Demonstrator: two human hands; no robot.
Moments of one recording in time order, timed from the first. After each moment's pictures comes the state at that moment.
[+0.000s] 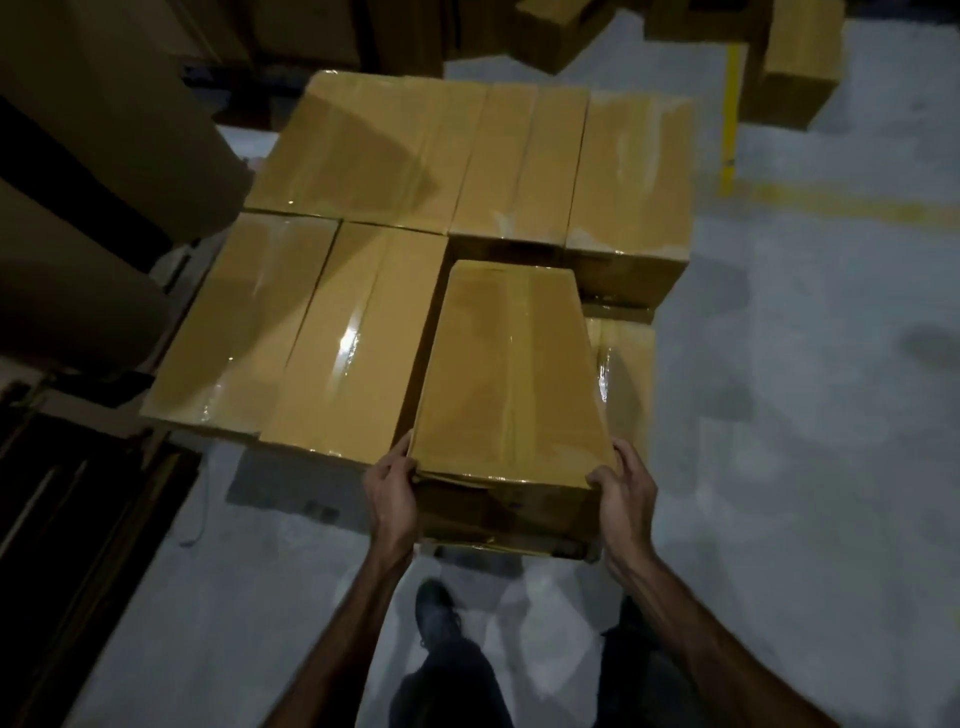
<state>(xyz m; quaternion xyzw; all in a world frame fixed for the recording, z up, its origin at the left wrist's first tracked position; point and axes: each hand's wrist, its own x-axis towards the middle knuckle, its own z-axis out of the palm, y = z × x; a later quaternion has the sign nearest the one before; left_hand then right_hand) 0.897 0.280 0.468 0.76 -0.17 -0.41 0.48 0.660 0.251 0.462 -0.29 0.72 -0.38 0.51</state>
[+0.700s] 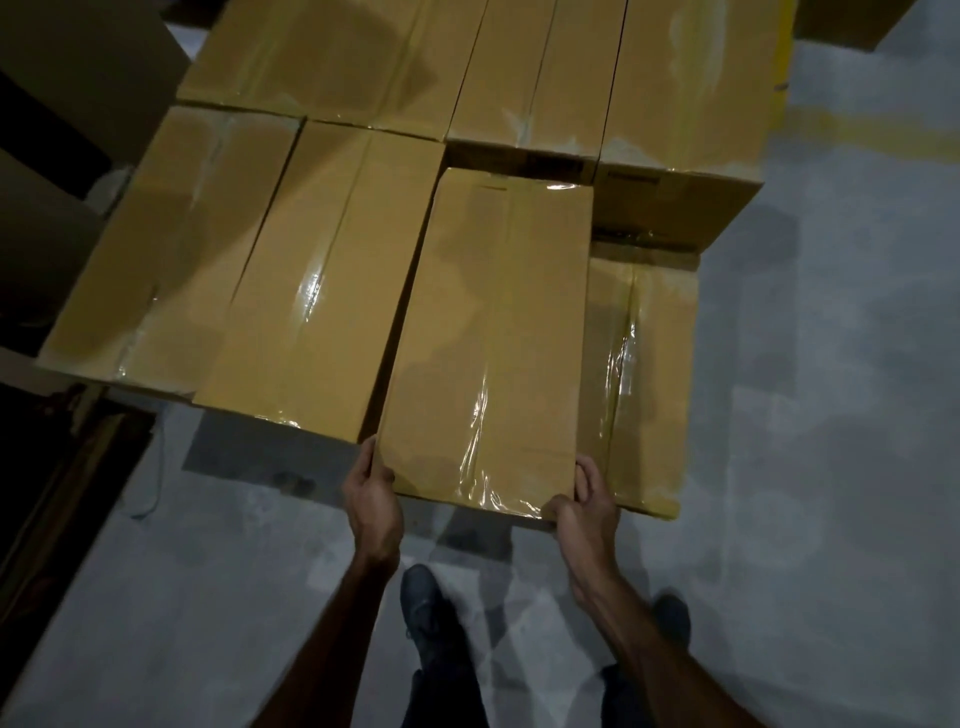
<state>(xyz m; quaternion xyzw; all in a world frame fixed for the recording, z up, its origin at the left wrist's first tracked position) 0.925 0.287 0.286 0.78 -0.12 -0.40 0.47 0.711 0.273 0.290 -0.23 0.70 -0.32 0.60</state>
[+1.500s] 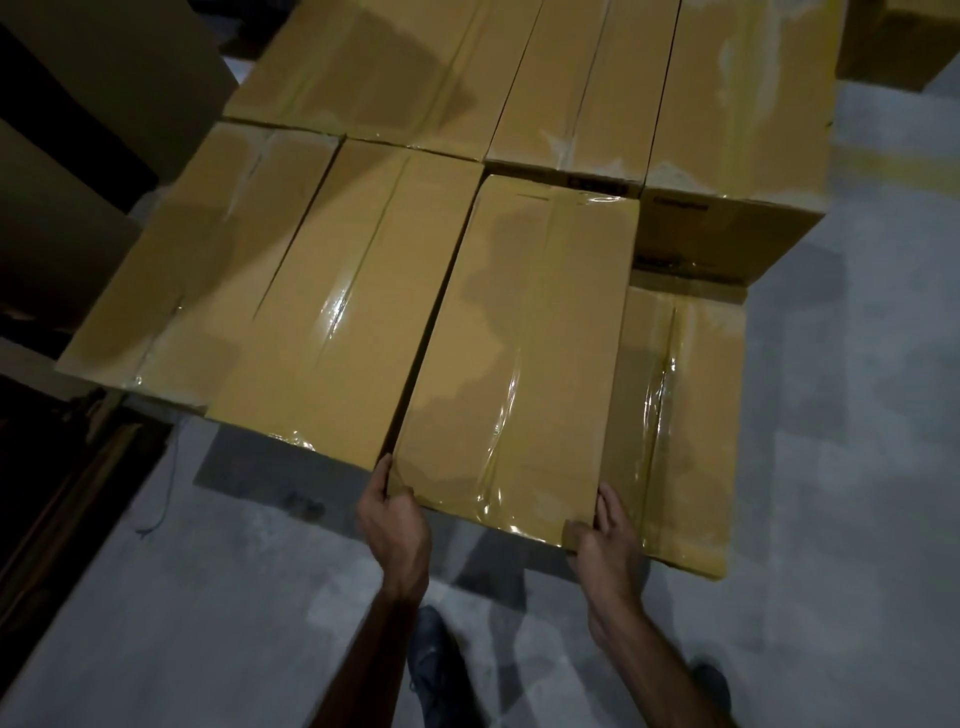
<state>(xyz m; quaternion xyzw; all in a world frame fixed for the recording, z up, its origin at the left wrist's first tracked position) 0.932 0.268 0.231 0.82 -0.07 -0.30 0.48 0.731 0.253 0.267 -0.23 0.69 -0.34 0.59</state>
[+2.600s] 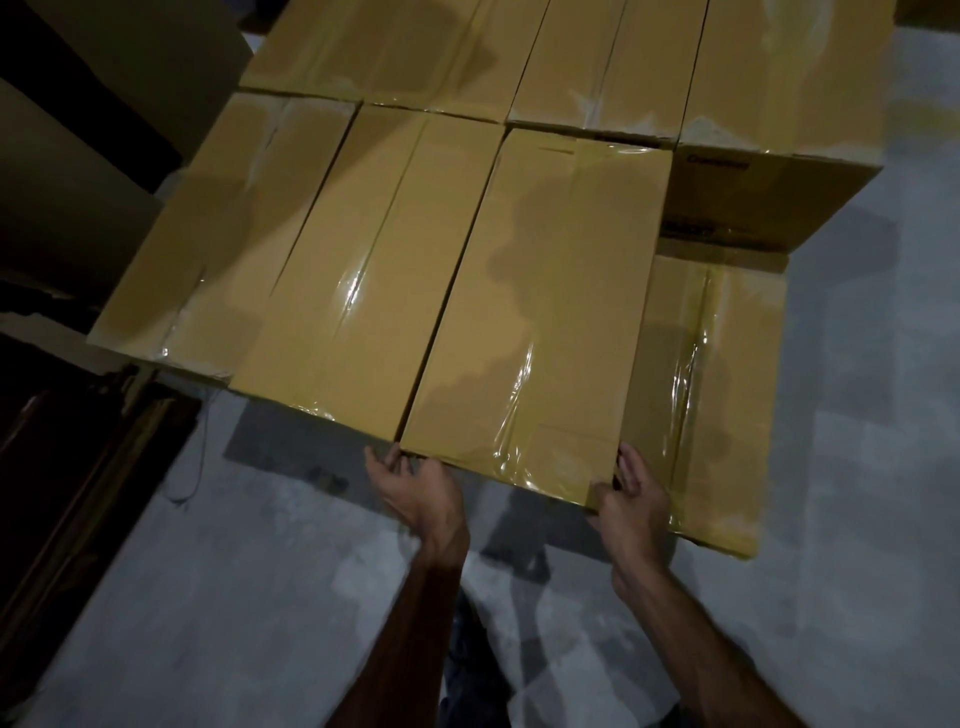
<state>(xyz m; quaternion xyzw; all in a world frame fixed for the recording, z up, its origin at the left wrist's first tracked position) 0.911 0.251 0.233 0.76 0.07 -0.21 0.62 0.734 0.239 0.242 -0.22 0.70 -0.36 0.58</state>
